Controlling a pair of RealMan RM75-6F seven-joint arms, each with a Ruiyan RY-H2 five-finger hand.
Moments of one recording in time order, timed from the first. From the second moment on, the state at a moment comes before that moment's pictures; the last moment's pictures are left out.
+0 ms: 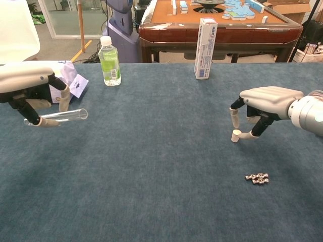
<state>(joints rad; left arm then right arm) -0.65 -1.29 -0.09 -1.74 1.14 1.05 0.37 0.71 -1.54 0.12 -1.41 -0.99 0.88 -0.48</state>
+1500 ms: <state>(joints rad) -0.64 -1.29 -0.11 -1.72 1.13 1.03 0.34 0.75 -1.57 0.11 -1.37 -0.91 0.86 -0.50</state>
